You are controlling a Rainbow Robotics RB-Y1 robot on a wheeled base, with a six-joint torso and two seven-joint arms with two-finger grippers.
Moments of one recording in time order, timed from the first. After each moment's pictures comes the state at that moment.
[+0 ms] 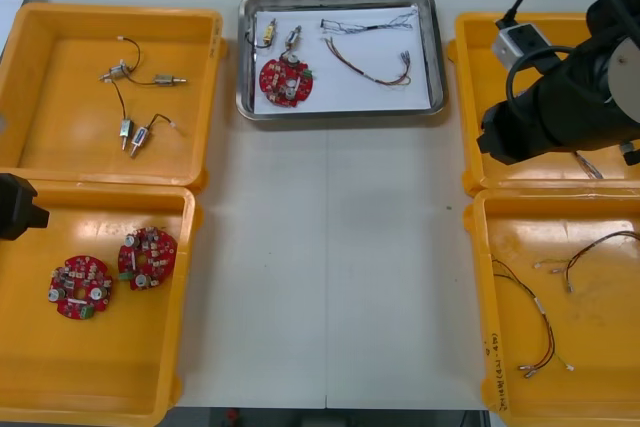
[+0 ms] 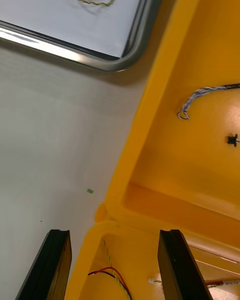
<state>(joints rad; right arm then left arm) -0.56 -0.56 0.02 -2.11 -0.62 1.92 1.39 -0.11 0.84 0.30 -2.25 0.90 1.87 -1.18</state>
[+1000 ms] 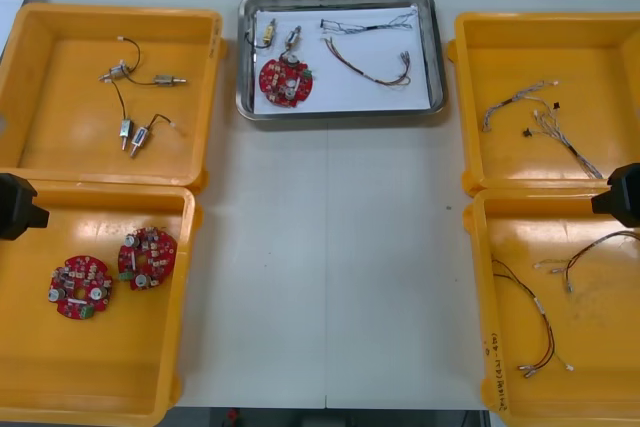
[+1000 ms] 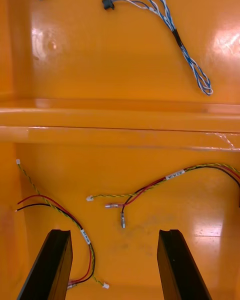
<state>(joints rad) -0.20 -0.65 -0.34 -2.19 -0.75 1.92 1.39 -0.11 0.84 0.30 -2.25 0.90 1.87 -1.18</state>
